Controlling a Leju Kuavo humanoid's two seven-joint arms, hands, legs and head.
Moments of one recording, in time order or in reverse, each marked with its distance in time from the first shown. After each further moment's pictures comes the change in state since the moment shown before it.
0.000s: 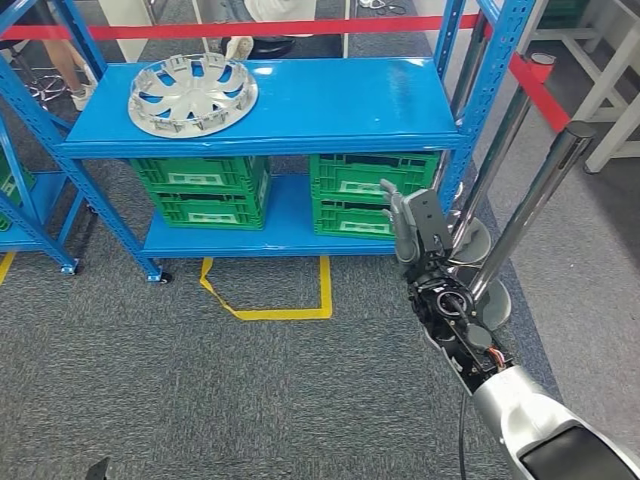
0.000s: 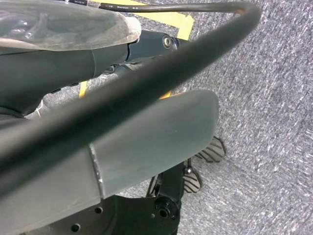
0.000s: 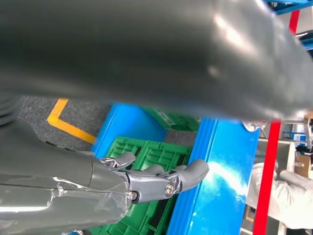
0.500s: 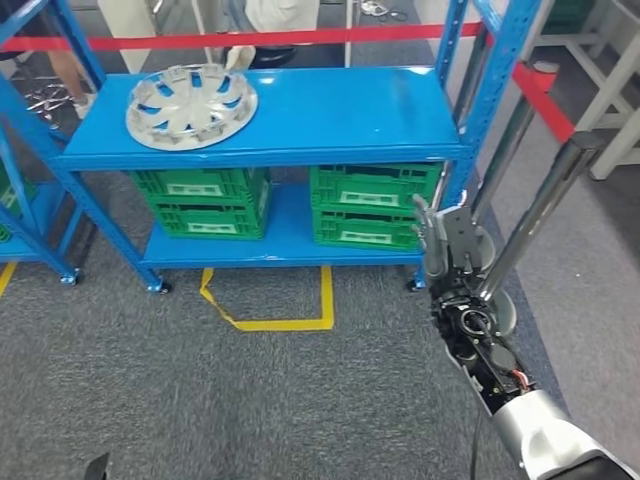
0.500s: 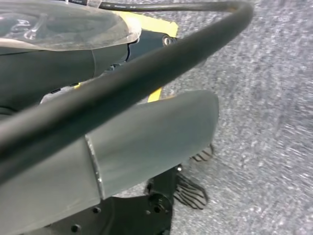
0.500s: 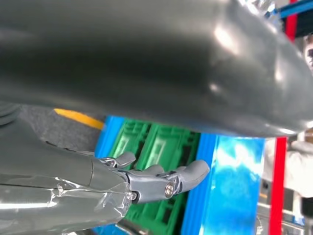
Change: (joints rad) left arm 0.004 0.013 0.000 0.008 -0.018 -0.019 -0.005; right arm 0.068 -0.045 -0.039 -0.045 -0.018 -0.022 0.014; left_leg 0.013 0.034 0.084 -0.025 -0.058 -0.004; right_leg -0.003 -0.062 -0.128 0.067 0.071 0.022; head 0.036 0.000
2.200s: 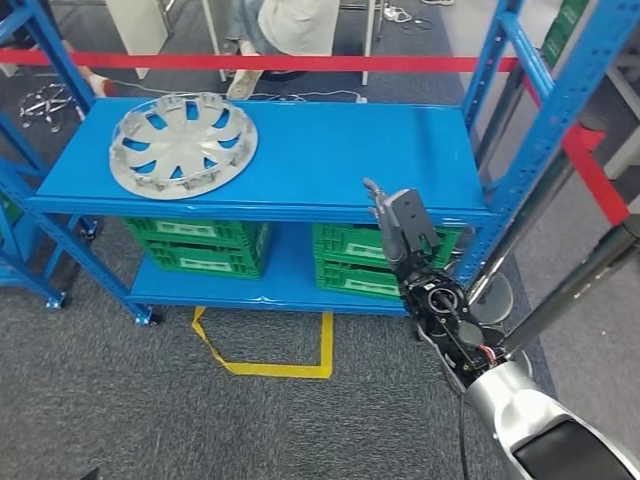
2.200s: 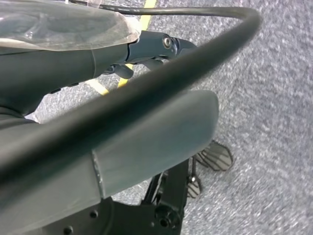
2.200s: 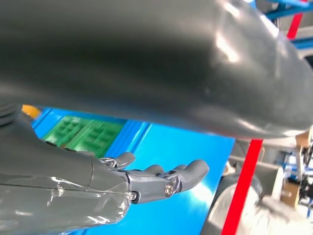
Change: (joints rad) left arm -0.006 -0.019 0.000 0.010 0.049 0.032 -0.008; right arm -0.053 0.043 0.022 0.007 0.094 0.071 -0.010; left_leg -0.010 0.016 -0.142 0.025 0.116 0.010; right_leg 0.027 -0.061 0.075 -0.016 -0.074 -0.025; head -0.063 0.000
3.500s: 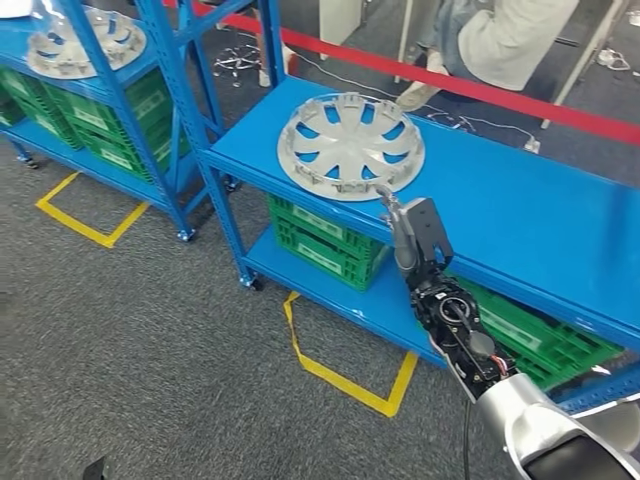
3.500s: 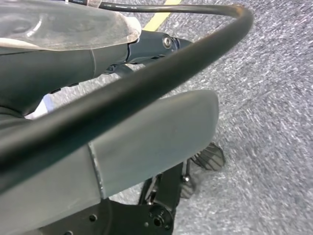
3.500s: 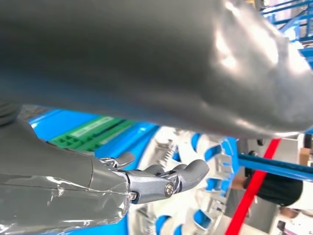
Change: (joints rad) left arm -0.003 0.000 0.001 0.000 0.024 0.007 -0.006; right arm -0.005 0.005 0.019 0.030 -0.024 0.008 -0.035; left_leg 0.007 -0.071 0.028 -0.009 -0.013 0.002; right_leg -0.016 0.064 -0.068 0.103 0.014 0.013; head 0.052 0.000
